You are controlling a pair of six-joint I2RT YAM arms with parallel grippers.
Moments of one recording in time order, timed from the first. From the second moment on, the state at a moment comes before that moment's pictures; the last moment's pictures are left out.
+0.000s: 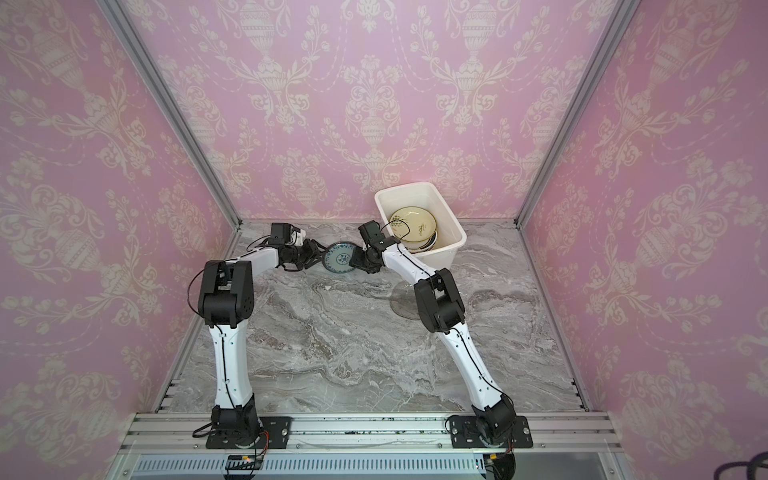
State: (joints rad) left arm 0.00 2.30 1.64 -0.20 0.62 -0.67; right arm 0.52 2.59 2.28 -0.63 -0.26 0.71
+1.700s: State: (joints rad) left arm 0.04 2.24 1.54 -0.38 0.65 -0.54; right arm 0.49 2.58 2.23 -0.43 -0.43 0.86
